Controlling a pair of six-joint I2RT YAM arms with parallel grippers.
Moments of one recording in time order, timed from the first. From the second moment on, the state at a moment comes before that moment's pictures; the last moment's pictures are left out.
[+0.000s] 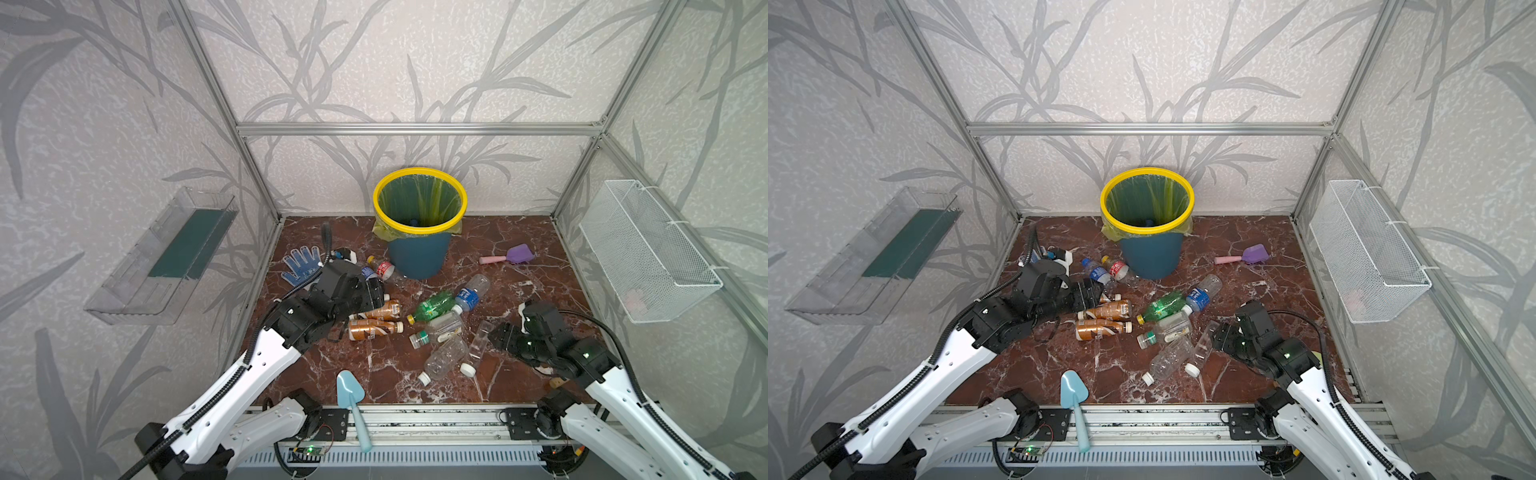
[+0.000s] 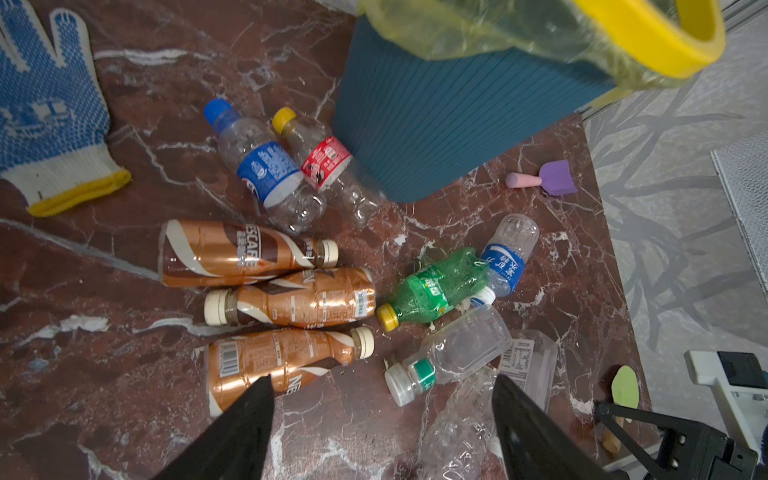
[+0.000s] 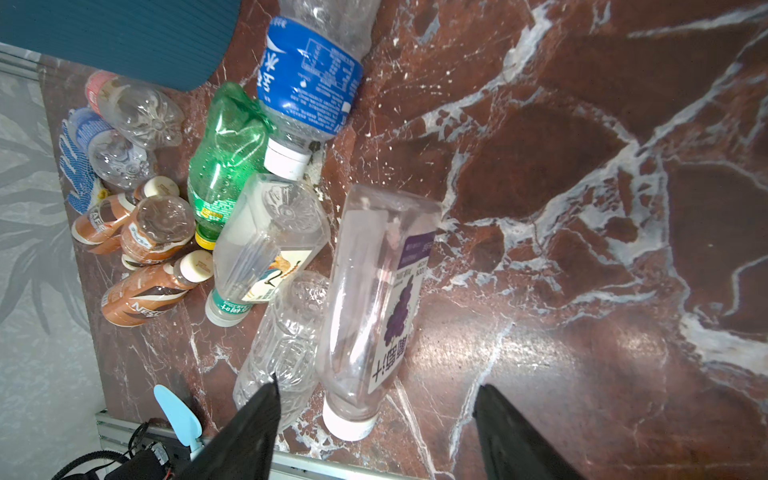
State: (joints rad) left arm -0.62 0.95 1.01 -0.80 -0.11 -0.74; right arm 0.48 0.69 0.60 -0.88 -0.12 0.89
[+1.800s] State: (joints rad) left arm -0.63 0.81 0.72 -0.74 0.01 -0.90; right arm 0.70 1.32 0.85 -0.90 0.09 0.97
